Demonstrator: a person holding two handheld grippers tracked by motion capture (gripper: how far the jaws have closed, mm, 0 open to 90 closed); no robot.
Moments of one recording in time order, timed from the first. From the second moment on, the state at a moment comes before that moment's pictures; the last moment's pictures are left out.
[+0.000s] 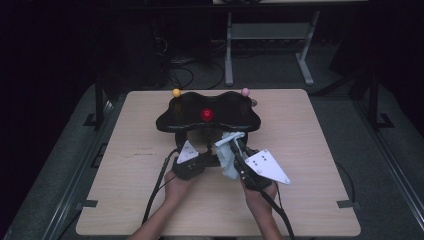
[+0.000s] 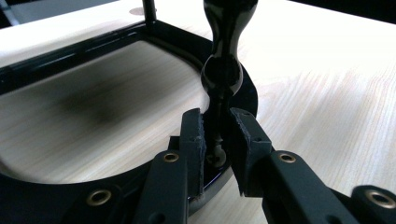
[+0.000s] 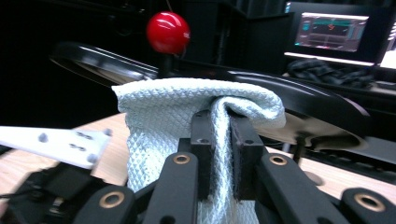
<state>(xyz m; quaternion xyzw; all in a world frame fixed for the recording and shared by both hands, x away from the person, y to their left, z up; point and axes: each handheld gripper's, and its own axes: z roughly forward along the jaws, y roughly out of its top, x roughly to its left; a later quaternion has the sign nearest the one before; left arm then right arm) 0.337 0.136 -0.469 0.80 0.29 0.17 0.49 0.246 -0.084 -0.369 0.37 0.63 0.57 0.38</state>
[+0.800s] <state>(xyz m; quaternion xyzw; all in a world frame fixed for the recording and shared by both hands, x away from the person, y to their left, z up) 0.334 0.126 -0.468 0.81 0.28 0.18 0.49 0.268 -0.045 -0.338 0.36 0.65 0.56 0.36</state>
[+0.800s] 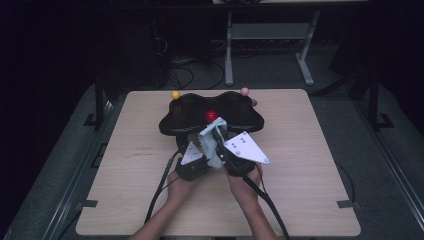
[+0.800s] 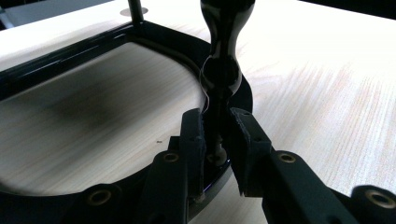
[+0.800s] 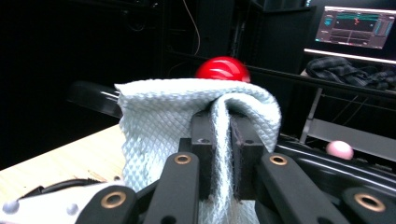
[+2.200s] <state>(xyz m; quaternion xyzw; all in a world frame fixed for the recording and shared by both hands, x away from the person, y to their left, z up) 0.333 0.123 -0.468 0.81 0.27 0.17 0.49 0.267 -0.019 -0.333 0.30 0.70 0.58 0.30</state>
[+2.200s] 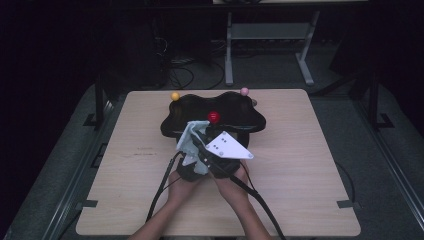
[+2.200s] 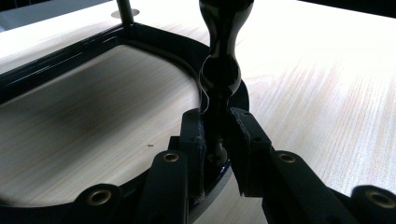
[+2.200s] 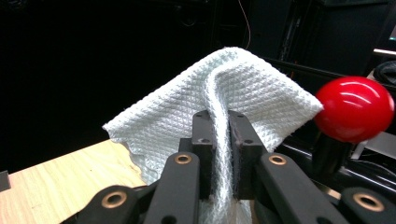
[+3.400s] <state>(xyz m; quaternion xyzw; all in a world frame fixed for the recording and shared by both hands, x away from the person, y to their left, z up) 0.334 0.124 -0.468 0.81 0.27 0.17 0.49 0.249 -0.096 -0.333 0.37 0.66 0.54 0.38</state>
